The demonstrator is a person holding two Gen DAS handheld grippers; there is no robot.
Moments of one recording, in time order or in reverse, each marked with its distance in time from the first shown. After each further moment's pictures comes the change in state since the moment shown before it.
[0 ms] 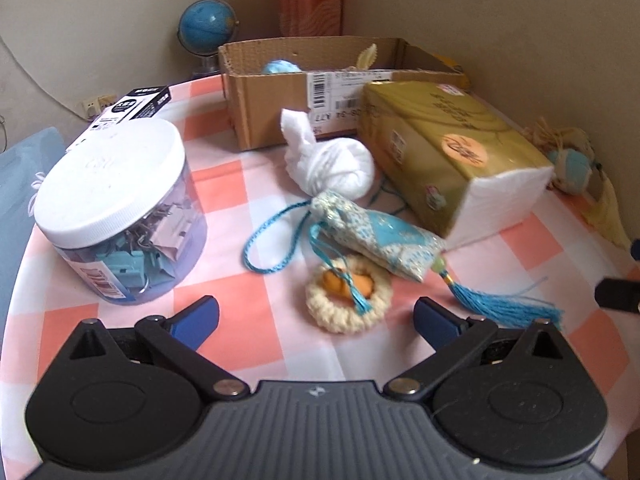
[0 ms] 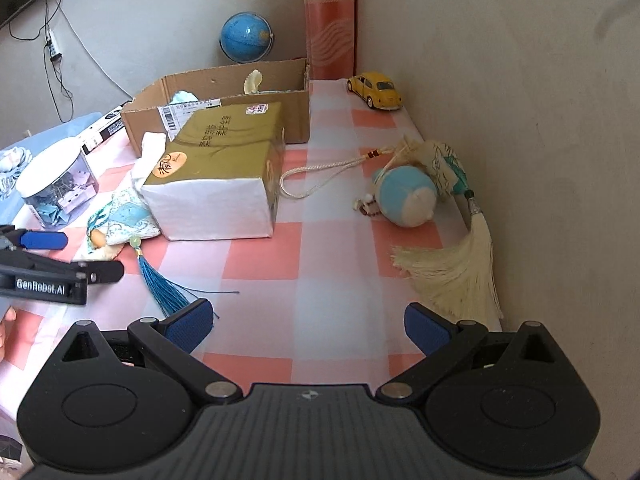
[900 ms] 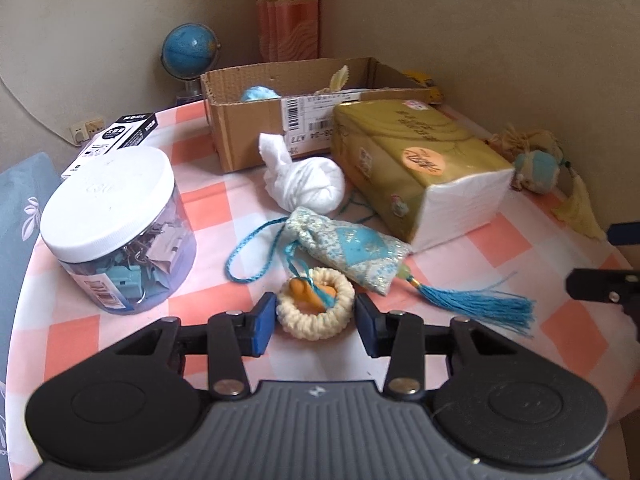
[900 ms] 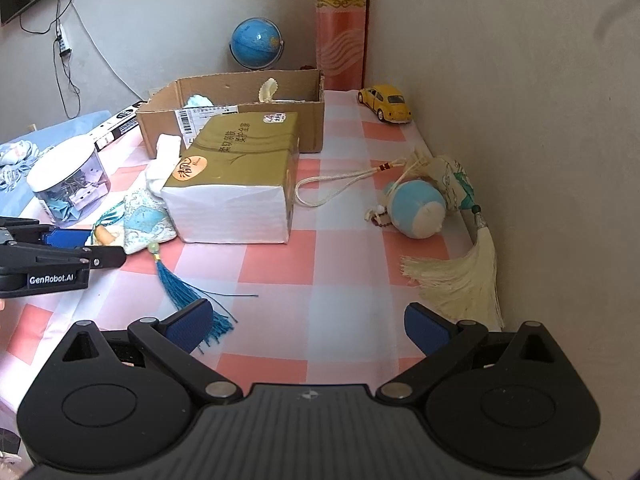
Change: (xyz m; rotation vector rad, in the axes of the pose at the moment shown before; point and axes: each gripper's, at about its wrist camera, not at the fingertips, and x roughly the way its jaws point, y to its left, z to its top) left arm -0.024 -0.009 -0.008 0.061 -0.061 -0.049; right arm -0.012 0.012 0.002 -0.036 -0.028 0.001
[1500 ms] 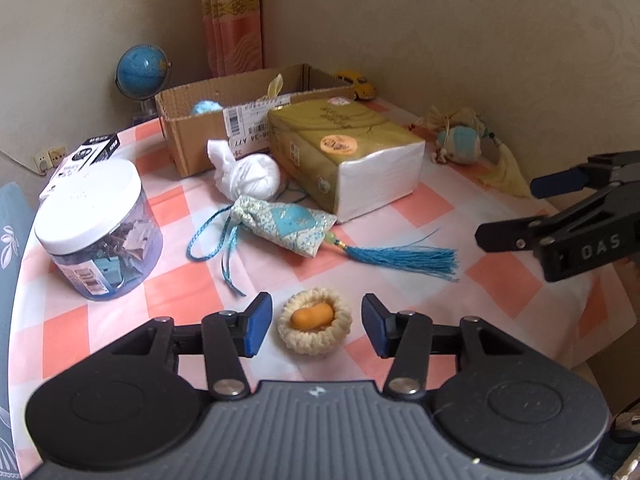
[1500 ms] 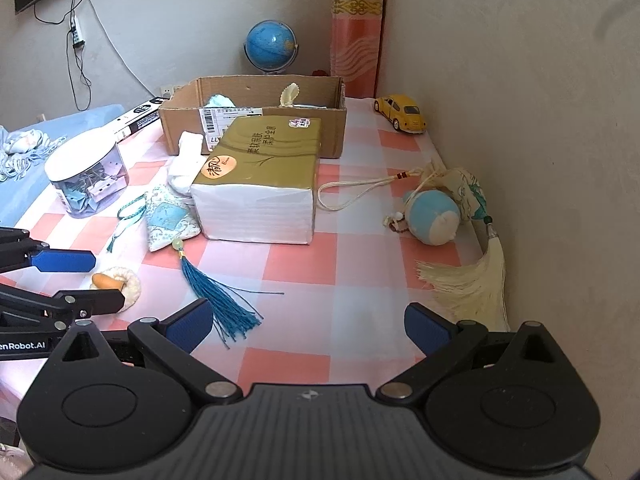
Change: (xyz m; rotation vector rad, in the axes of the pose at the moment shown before) left arm -0.042 -0.018 -0.022 0.113 -0.025 -0.107; right arm -0.009 0.017 -0.003 -0.039 -0.008 0.004
